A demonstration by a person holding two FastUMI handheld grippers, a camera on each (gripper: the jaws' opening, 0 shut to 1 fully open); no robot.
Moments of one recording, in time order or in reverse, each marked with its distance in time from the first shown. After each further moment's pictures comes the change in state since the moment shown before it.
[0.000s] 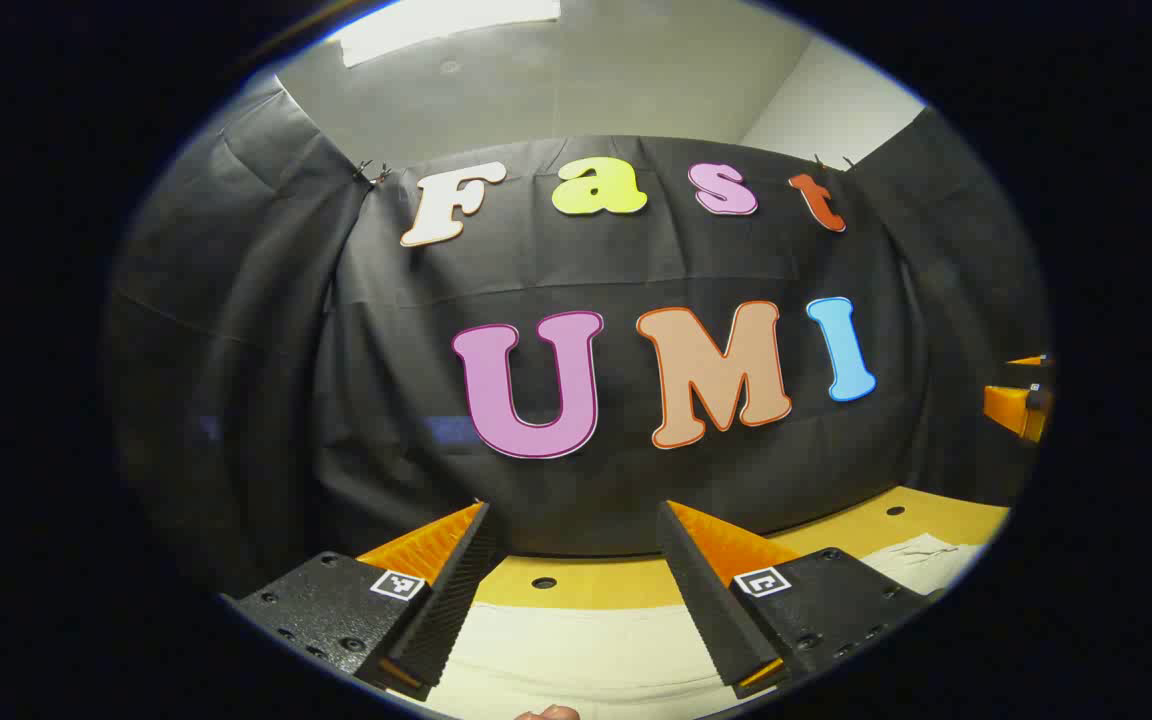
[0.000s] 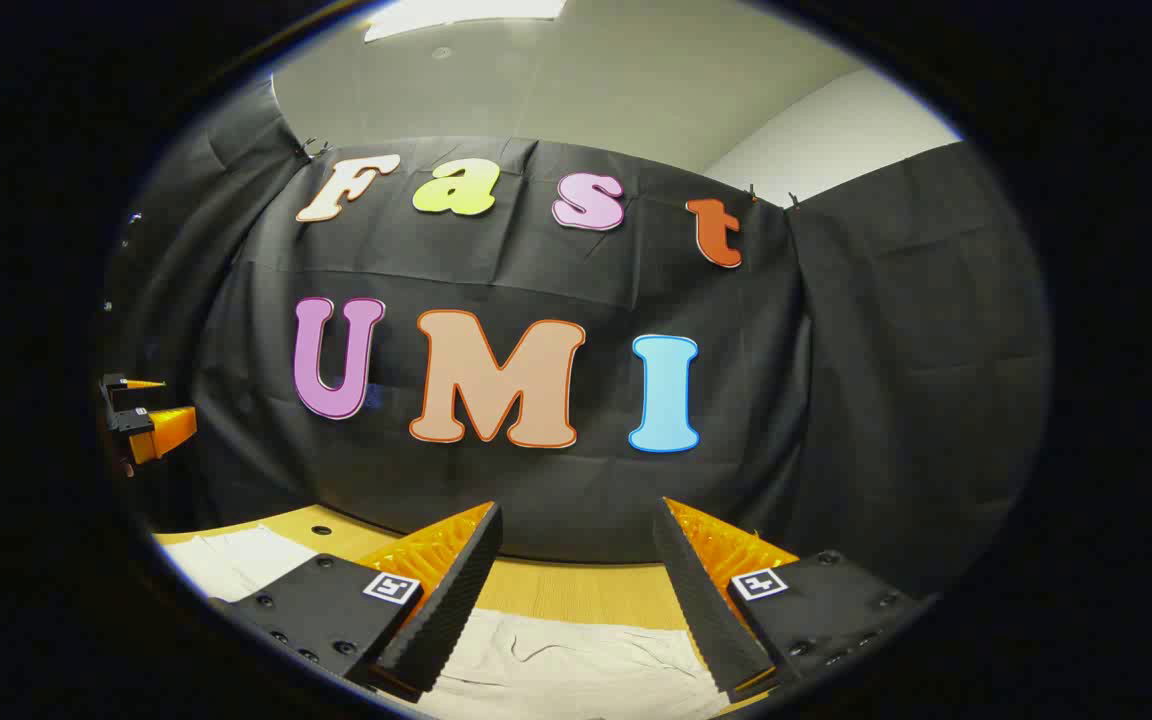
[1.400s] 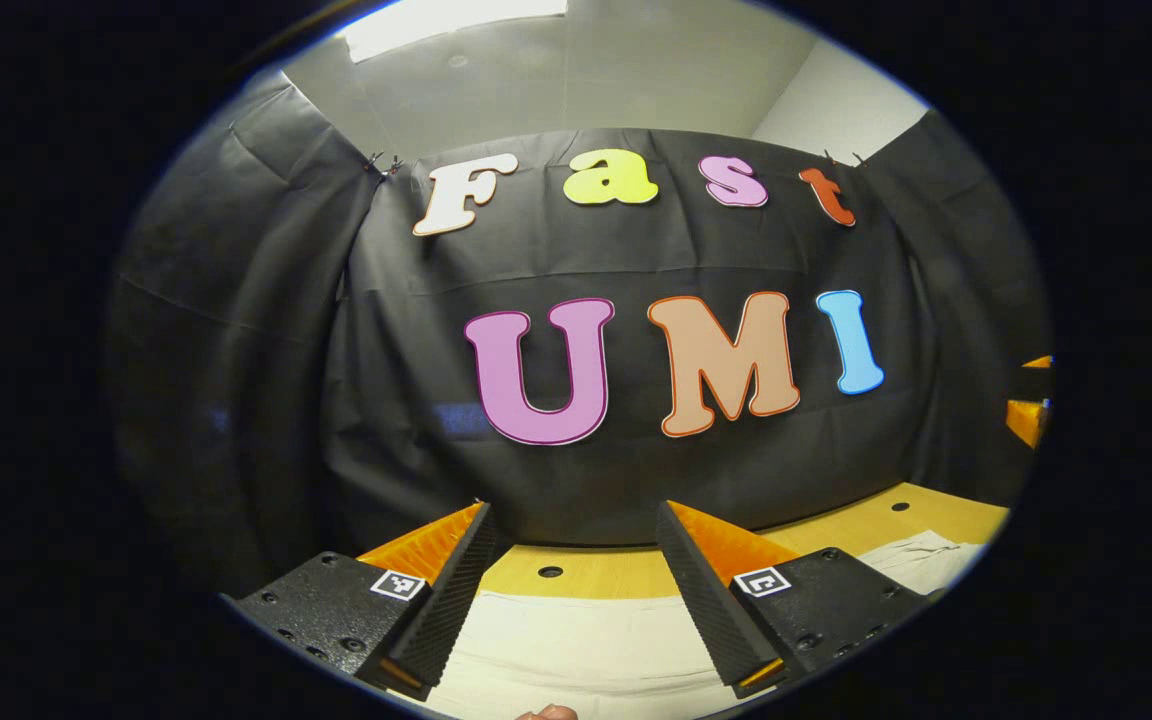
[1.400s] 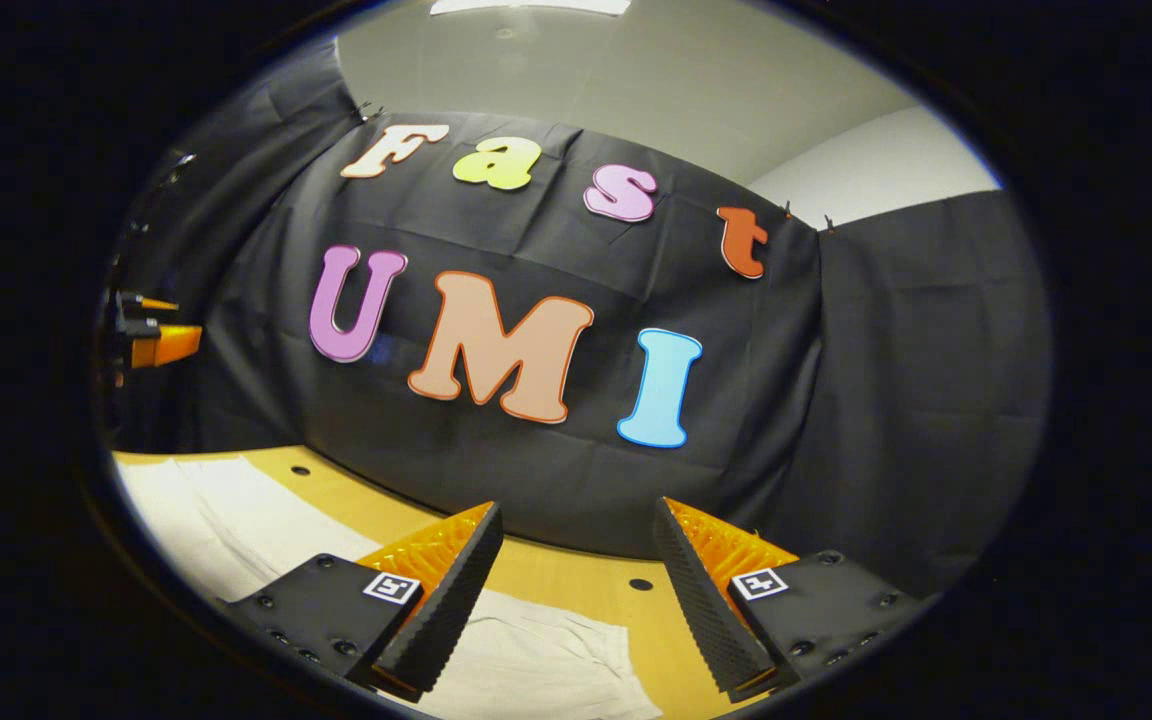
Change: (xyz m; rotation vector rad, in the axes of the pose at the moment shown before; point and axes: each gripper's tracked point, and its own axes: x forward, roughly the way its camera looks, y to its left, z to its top) left arm -0.008 0.011 -0.013 -0.008 0.031 0.031; right arm -0.019 -0.049 -0.038 -0.243 0.036 0.044
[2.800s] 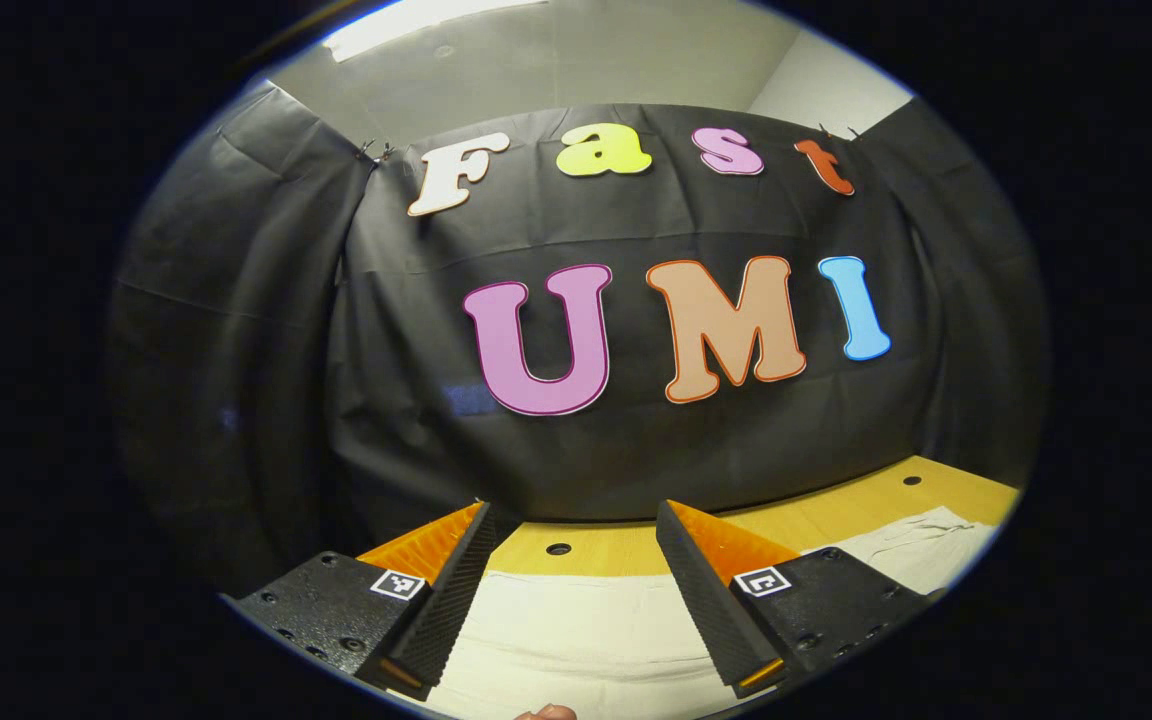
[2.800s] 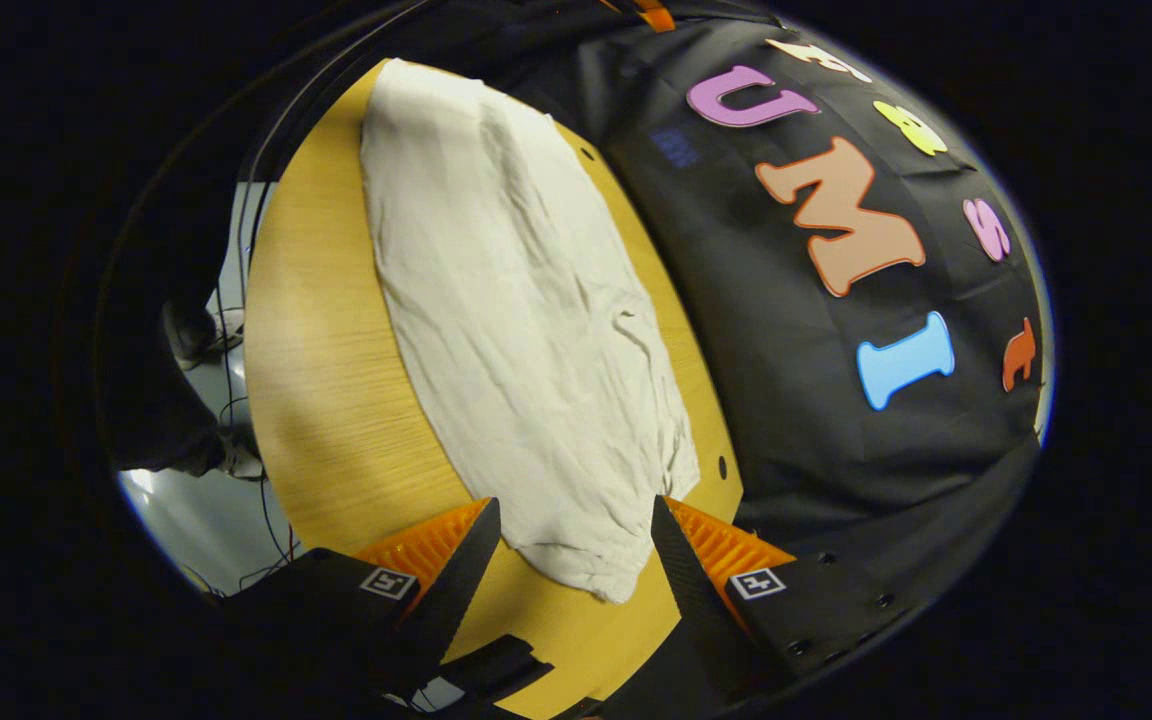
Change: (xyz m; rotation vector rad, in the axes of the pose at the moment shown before) left arm -0.001 -0.002 -0.034 0.050 0.076 0.024; right arm -0.114 0.052 -0.293 -0.867 0.447 0.628
